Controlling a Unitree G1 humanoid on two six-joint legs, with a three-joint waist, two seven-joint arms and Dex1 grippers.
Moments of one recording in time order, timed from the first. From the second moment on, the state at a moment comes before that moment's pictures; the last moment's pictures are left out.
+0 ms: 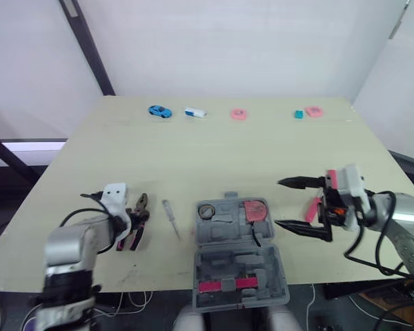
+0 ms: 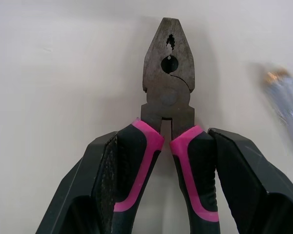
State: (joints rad) left arm -0.22 0.63 0.28 -0.15 -0.43 1.22 -0.33; right arm -0.28 -0.69 -0.04 -0.43 0.61 0.43 1.04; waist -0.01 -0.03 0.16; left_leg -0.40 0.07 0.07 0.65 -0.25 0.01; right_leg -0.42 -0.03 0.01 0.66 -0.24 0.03
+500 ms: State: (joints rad) left arm -0.65 1.05 -0.23 -0.17 -0.40 0.83 -1.18; right arm -0.82 -0.64 0.37 -0.26 0.38 0.75 0.97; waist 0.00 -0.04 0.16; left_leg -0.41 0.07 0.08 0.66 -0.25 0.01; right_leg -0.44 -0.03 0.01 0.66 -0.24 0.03
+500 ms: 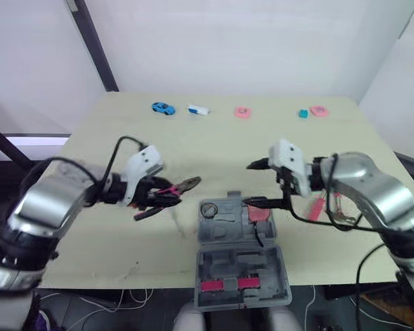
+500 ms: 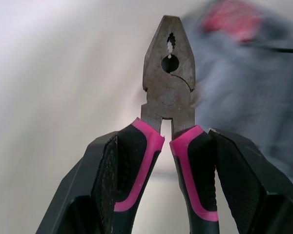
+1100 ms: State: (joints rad) left arm -0.94 0.84 -0.48 0.15 -0.11 0.48 -1.49; right arm -1.01 -0.43 0.55 0.02 0.25 0.91 1.02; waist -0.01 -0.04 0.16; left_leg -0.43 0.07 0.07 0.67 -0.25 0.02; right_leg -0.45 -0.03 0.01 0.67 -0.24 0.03
